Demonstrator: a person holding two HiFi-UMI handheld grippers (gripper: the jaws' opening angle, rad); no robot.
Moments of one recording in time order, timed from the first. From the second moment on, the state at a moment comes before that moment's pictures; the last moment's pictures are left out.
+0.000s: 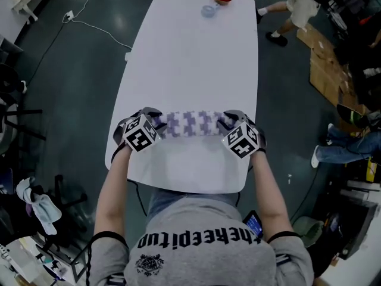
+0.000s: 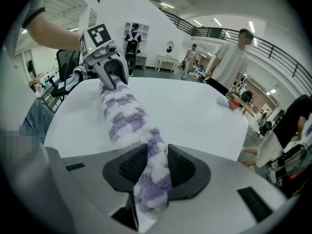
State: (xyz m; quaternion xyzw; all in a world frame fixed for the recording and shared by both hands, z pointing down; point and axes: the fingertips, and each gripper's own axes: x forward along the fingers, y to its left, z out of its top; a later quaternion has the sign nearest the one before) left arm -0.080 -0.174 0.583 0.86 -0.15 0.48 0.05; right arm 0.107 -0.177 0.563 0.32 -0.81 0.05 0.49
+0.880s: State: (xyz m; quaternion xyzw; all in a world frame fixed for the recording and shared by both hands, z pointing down) left arm -0.070 -0.175 0.463 0.91 -0.33 0.23 0.09; right arm 0.102 -0.159 0.456 0.44 -0.86 0.09 0.24
